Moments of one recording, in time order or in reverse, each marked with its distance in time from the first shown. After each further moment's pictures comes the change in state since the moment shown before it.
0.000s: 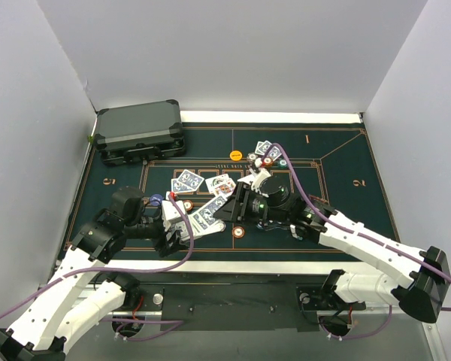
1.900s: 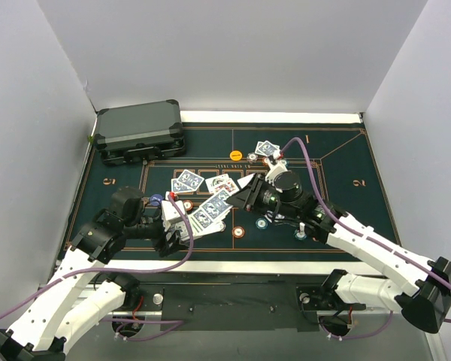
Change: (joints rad) left arm 0.000 -0.005 0.000 0.000 0.000 -0.003; right arm -0.092 -0.063 -0.043 0.077 0.062 0.012
